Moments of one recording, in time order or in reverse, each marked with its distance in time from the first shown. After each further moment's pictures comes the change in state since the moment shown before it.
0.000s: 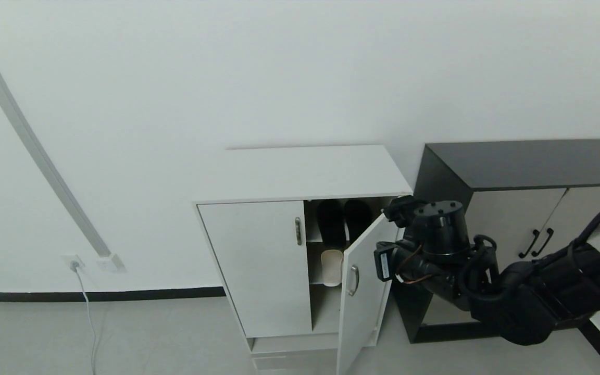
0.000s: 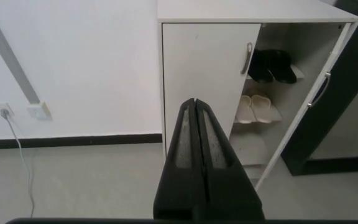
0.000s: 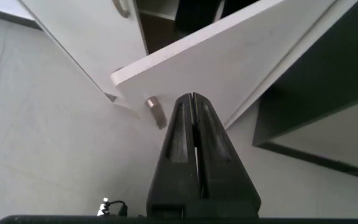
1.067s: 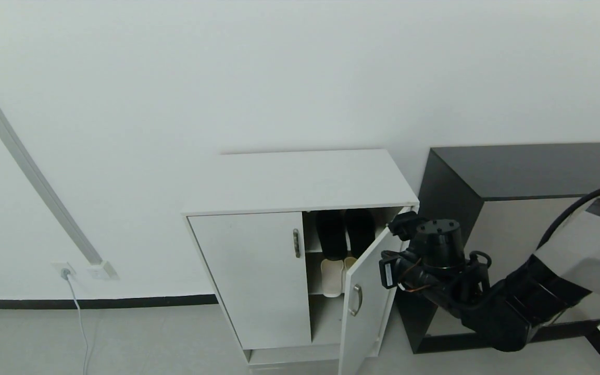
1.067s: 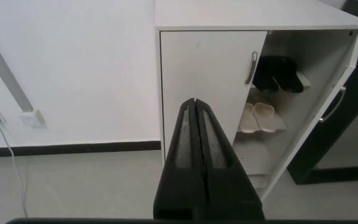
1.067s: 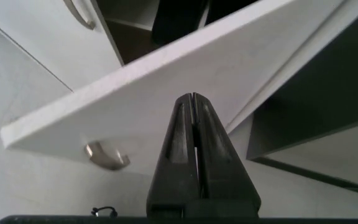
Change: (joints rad) left arm 0.000 0.000 0.000 0.000 0.000 -0.001; right arm -0.056 0.137 0.045 -0.187 0.036 -0.019
